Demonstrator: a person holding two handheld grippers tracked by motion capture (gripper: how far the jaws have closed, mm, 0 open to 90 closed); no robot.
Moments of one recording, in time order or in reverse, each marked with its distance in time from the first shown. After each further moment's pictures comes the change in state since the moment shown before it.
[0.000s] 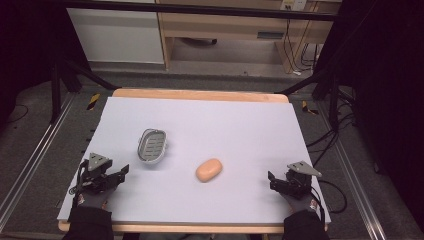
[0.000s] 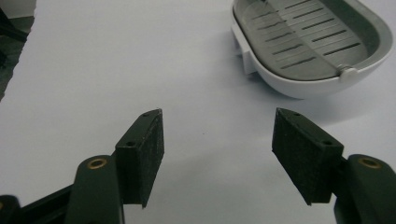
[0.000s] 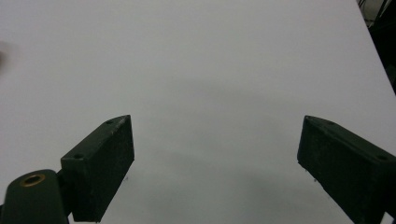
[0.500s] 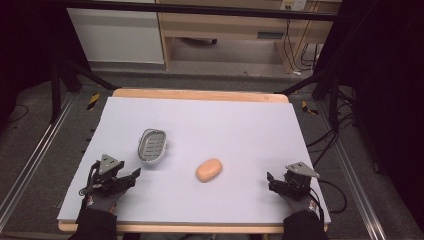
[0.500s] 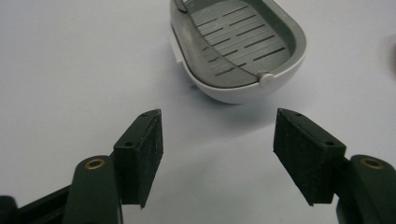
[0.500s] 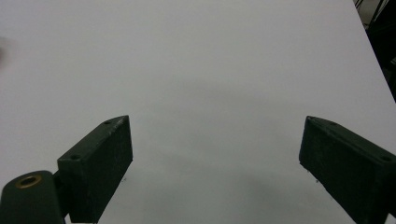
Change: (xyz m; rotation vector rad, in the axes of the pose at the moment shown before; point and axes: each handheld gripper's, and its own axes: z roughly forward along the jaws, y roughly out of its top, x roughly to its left) left arm -0.032 0.005 0.000 -0.011 -0.088 0.068; right arm 0.004 -0.001 -0.001 -0.003 -0.016 -0.018
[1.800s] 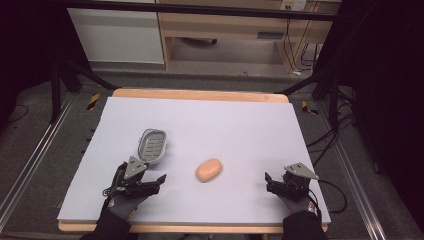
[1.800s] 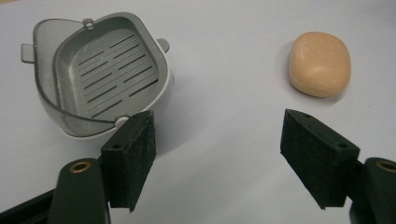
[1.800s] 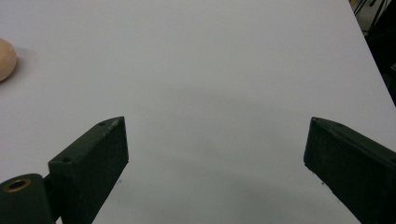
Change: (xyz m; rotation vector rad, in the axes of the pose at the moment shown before) left arm -0.061 0.020 0.006 0.000 -0.151 0.109; right arm 0.008 0.003 -0.007 -0.026 0.003 0.002
